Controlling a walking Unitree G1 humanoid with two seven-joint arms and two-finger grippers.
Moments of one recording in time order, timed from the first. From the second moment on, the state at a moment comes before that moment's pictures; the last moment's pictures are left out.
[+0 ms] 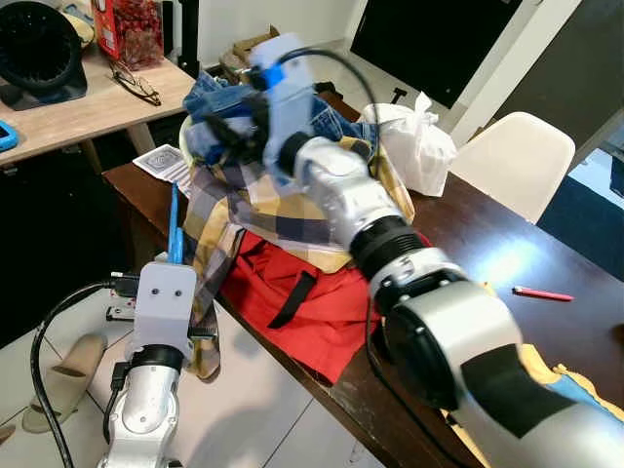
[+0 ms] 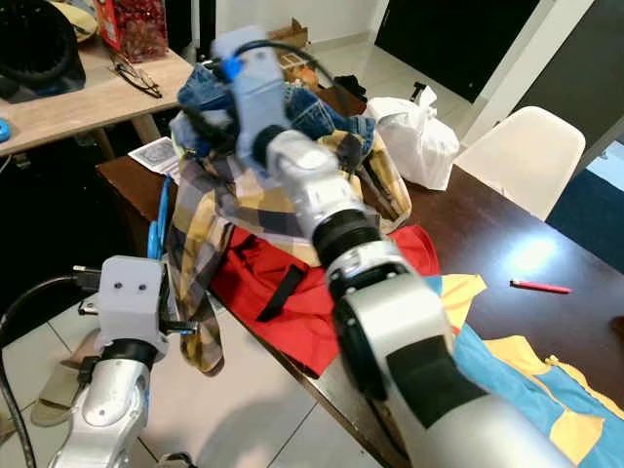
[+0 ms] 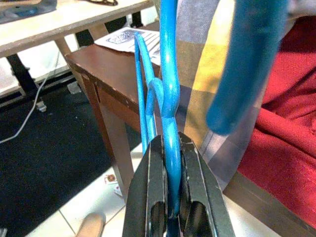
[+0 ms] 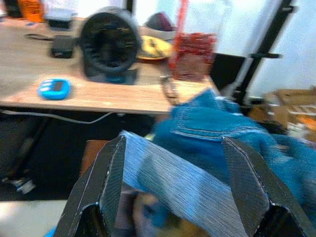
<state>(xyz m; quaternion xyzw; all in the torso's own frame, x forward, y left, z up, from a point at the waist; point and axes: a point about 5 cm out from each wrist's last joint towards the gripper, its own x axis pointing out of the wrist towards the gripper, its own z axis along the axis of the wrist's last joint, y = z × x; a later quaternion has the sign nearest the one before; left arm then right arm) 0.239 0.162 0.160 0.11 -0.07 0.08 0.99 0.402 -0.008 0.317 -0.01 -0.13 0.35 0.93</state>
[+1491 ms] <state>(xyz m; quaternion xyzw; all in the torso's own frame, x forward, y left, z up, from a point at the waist) 0.240 0.163 0.156 0.11 -0.07 0.08 0.99 0.405 -0.013 0.304 0.05 -0.09 0.33 0.94</state>
